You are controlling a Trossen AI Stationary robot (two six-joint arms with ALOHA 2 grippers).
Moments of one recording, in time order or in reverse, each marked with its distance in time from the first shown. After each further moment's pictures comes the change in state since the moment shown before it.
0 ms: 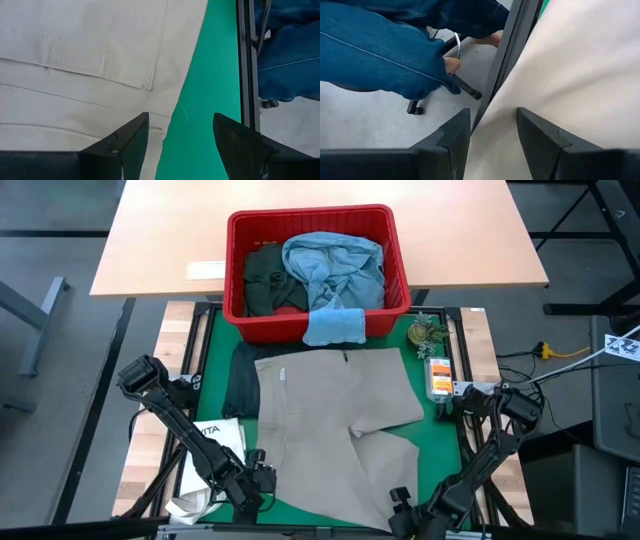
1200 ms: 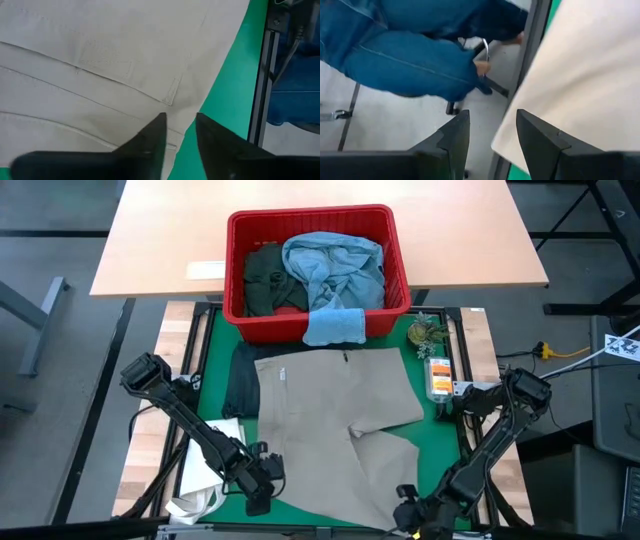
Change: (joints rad) left arm 0.079 -0.001 0.000 -0.006 0.042 -0.119; right arm -0.039 -0.180 0.000 -0.068 -0.133 0.095
